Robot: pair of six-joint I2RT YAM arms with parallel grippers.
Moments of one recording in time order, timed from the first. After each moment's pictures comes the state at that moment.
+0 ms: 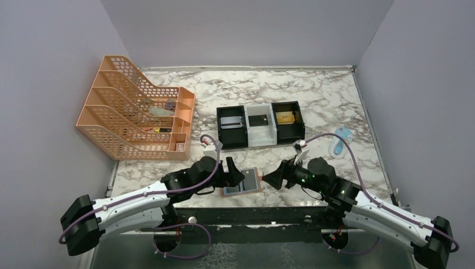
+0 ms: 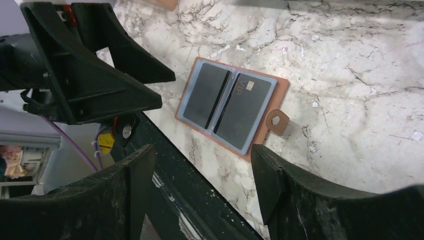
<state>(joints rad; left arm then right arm) -1.04 0.82 0.37 -0.13 -0.13 -0.93 0.93 0.55 0.33 -0.14 -0.03 0.71</state>
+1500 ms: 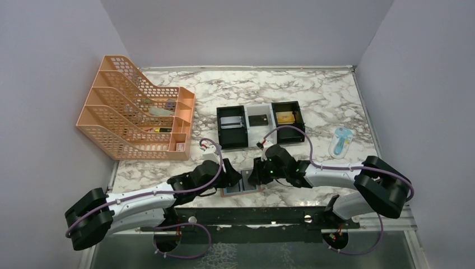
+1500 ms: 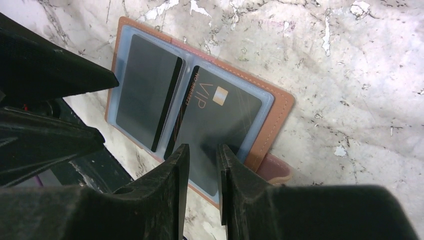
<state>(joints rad) -1.03 0.92 0.28 0.08 -0.21 -0.97 0.93 1.40 0.49 0.18 -0.15 0.61</state>
